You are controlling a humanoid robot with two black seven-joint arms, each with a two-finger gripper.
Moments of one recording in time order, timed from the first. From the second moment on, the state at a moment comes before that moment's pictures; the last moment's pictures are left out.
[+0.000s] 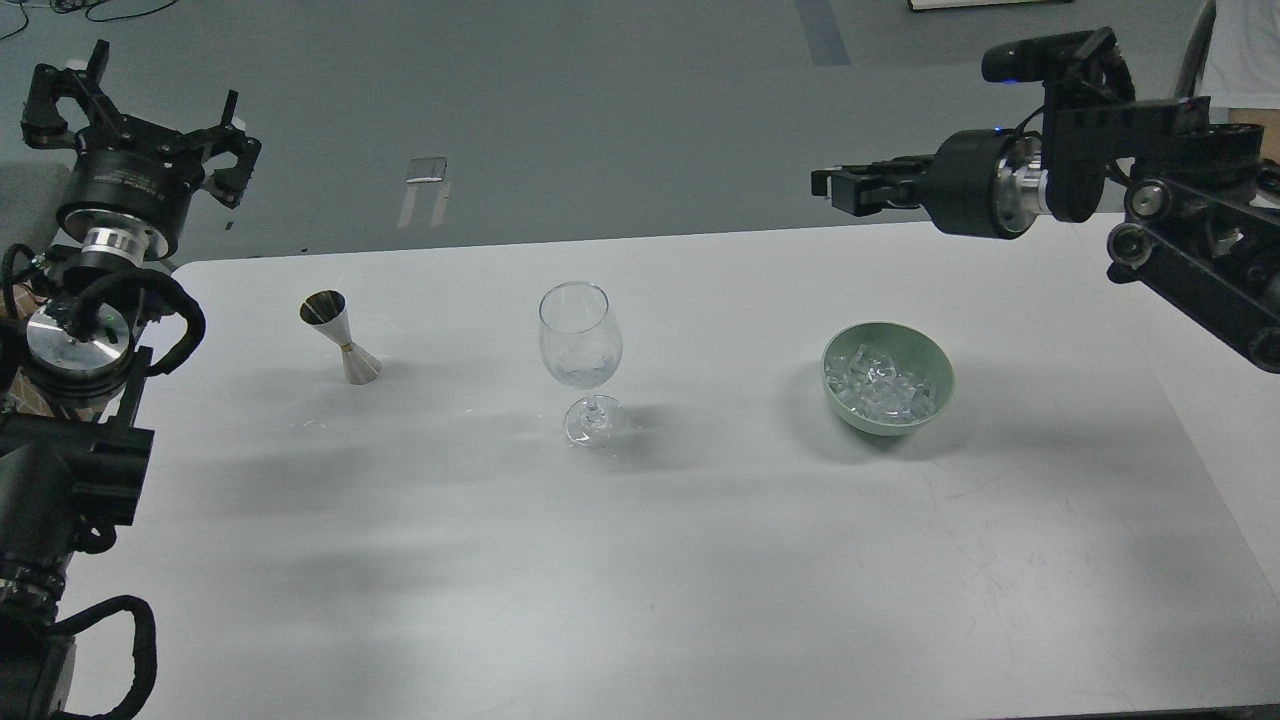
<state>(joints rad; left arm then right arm) -0.64 0.35 -1.50 -0.82 0.06 -0.29 -0.01 1.05 -0.51 0.59 1.17 -1.64 0.49 0.14</state>
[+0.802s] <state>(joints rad) -0.63 0.37 -1.51 -0.85 0.06 -0.26 -0.01 1.09 -0.12 0.54 1.16 -1.65 0.49 0.07</state>
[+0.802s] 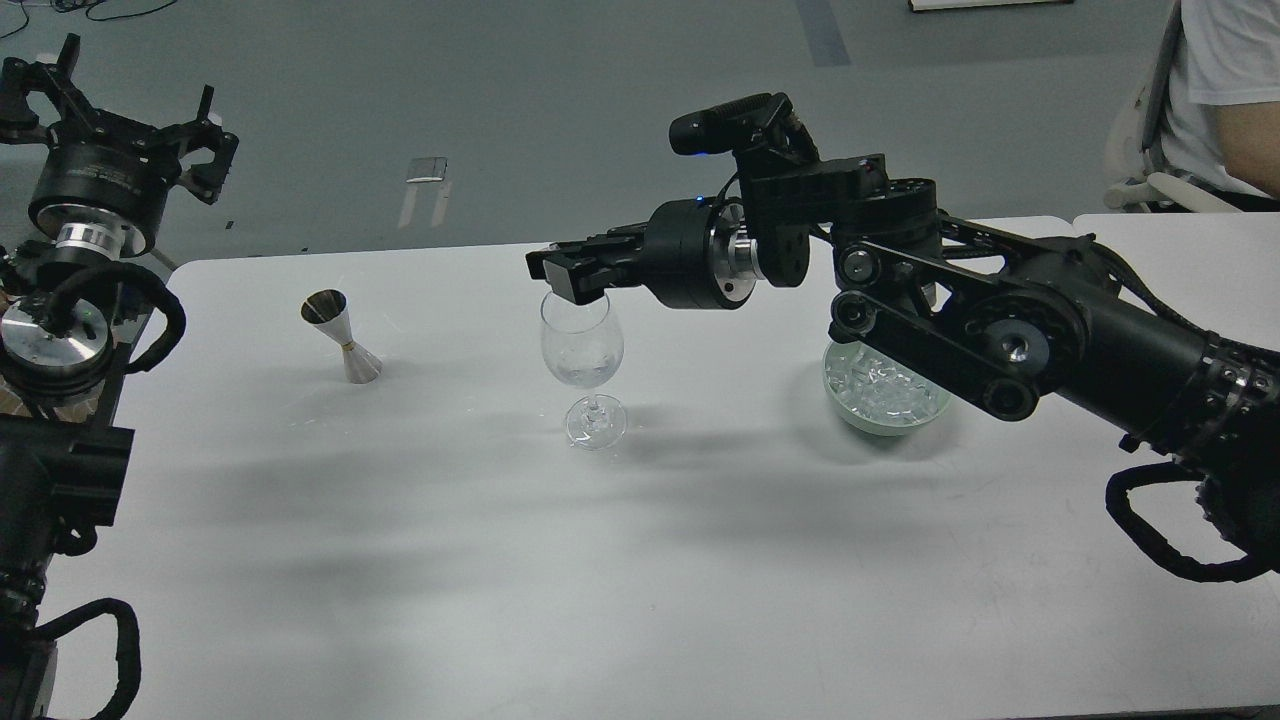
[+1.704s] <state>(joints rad) -0.63 0.37 -1.51 -0.85 0.06 -0.26 -0.01 1.09 -0.13 0.52 1.15 -1.66 0.49 0.04</state>
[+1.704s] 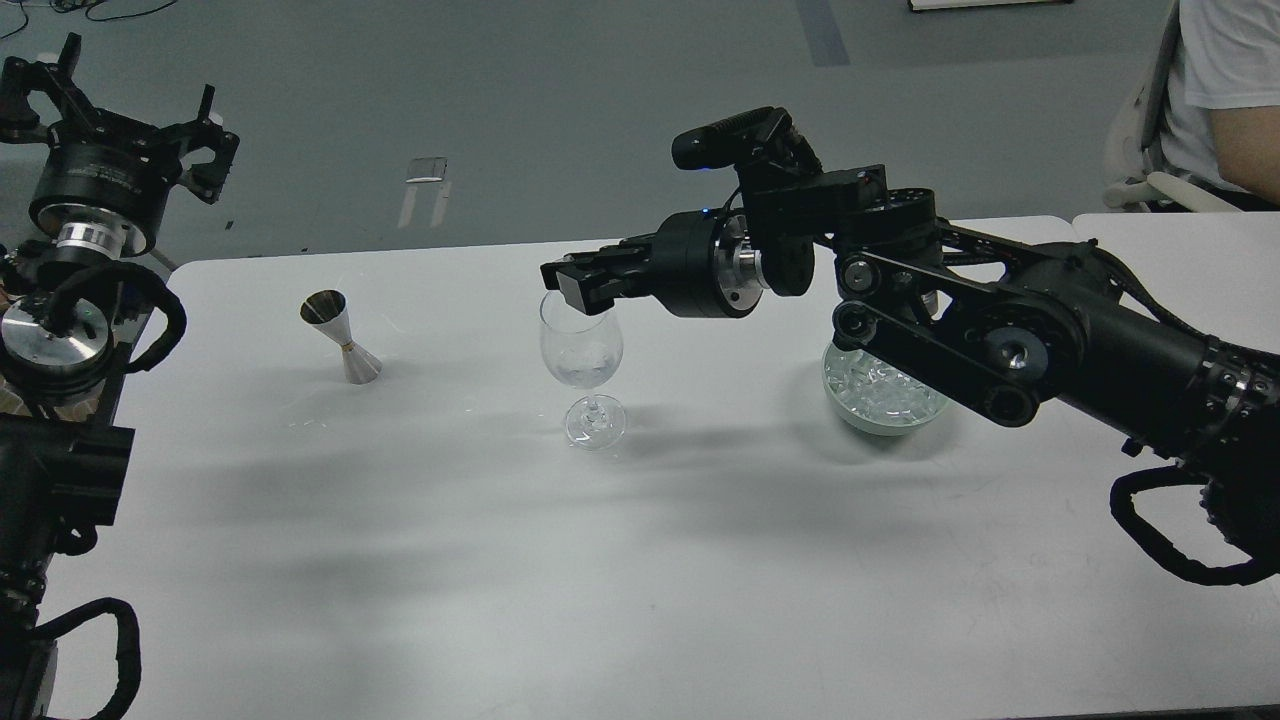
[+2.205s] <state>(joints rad) -0.63 0.37 -1.51 -0.85 0.06 -0.26 -0.01 1.09 -0.13 0.52 1.14 -1.66 0.49 0.04</state>
